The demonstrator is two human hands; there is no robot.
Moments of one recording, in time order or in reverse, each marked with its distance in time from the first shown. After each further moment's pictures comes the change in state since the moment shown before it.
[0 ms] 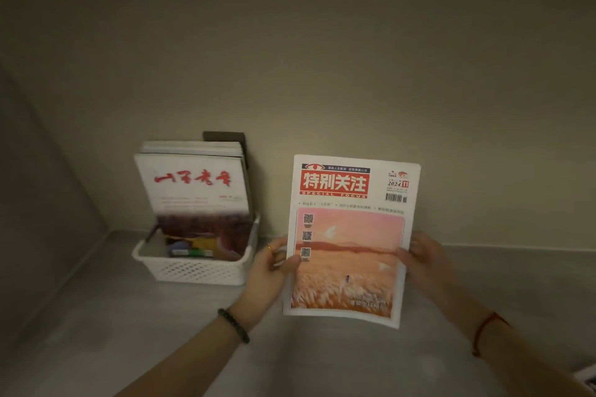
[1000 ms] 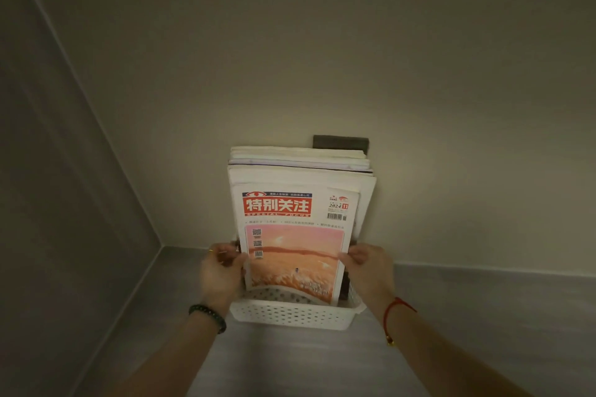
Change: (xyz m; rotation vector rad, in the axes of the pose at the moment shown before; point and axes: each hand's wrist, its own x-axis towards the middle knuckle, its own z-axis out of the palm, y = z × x) left_hand 0.114 -0.065 -0.276 0.140 0.591 -0.212; right_hand 0.075 -0.024 0.317 -0.213 0.072 0.099
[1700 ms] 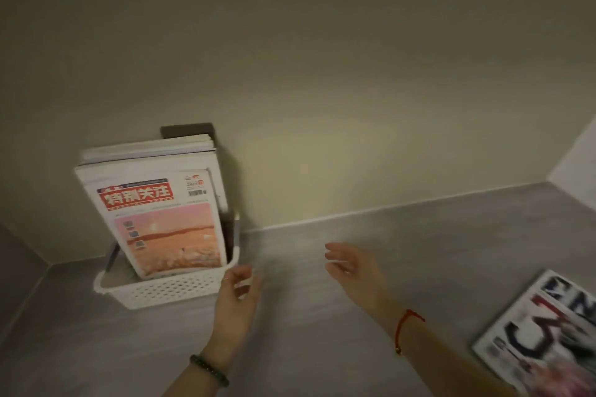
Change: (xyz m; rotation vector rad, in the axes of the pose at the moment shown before) left_hand -0.216 -0.013 0.120 0.059 -0.401 0.105; right_hand -0.091 0.104 -0.197 0.201 -0.052 0.021
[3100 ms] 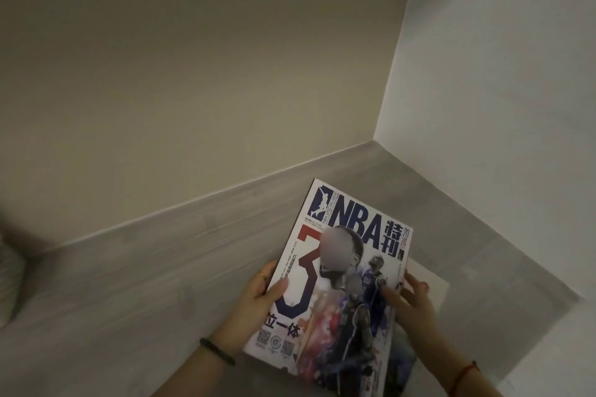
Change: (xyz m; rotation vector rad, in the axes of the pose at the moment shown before) left_hand -0.136 0.009 0.311 -0.143 -0.860 -0.133; right_hand -0.139 0.168 -0.345 0.318 0.493 0.508
